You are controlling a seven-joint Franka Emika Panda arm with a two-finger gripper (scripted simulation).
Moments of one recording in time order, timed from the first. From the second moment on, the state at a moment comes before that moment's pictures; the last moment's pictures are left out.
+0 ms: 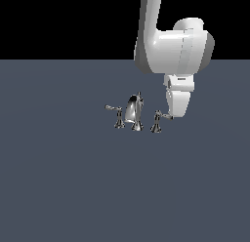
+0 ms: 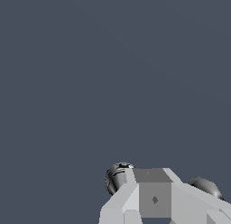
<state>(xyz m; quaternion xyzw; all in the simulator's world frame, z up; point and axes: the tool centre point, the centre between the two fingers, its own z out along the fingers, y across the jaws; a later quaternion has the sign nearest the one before) 0.033 -0.177 0.094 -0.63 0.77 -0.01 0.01</state>
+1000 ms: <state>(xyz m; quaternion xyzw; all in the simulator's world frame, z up) -0.011 -0.148 0.094 -0.62 0.79 0.00 0.00</state>
